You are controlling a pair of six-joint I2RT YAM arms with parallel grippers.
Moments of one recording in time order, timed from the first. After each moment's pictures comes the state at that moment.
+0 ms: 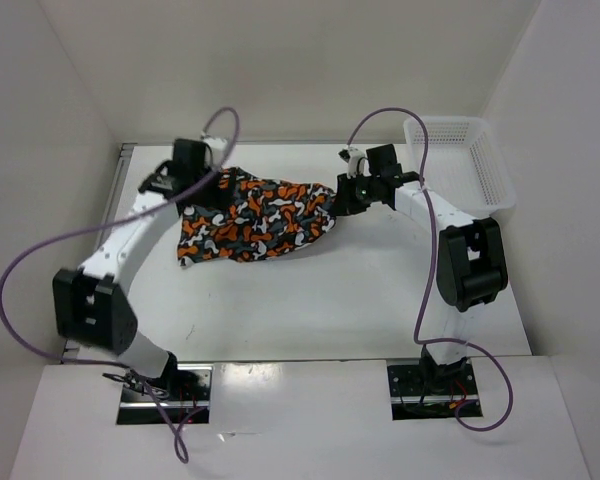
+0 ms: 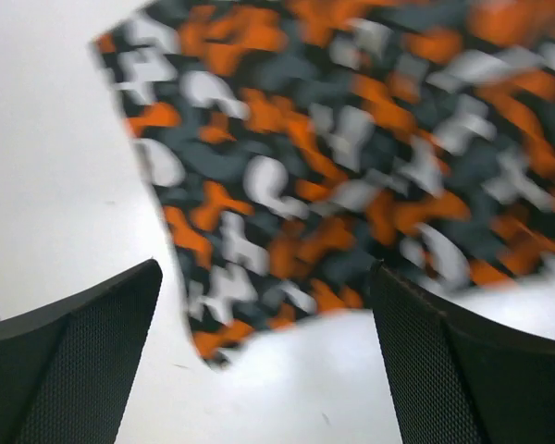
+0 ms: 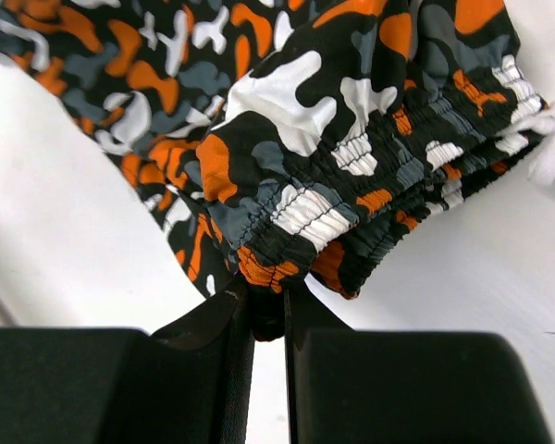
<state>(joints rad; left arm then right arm) -0.14 1.66 1.48 -0.59 -0.06 0.07 0.27 1.82 1.37 -0.40 -0.54 0.01</state>
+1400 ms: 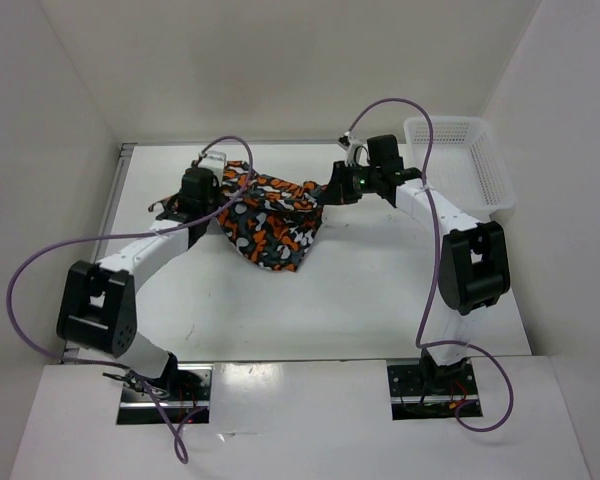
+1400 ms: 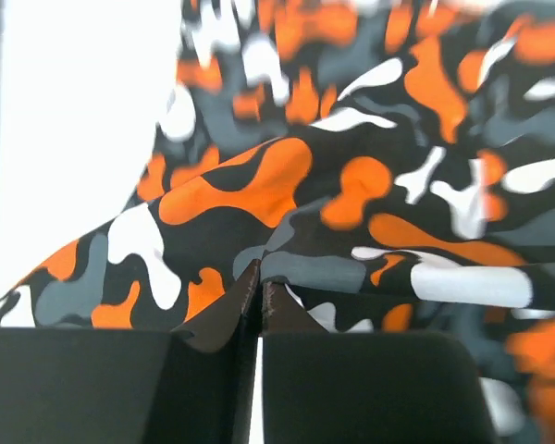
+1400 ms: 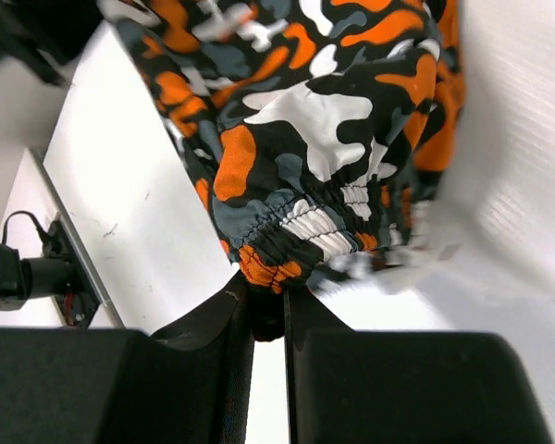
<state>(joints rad) -0.25 1.58 0.99 0.00 -0.34 0.07 0.28 1.79 1.41 -0.31 -0.71 0.20</state>
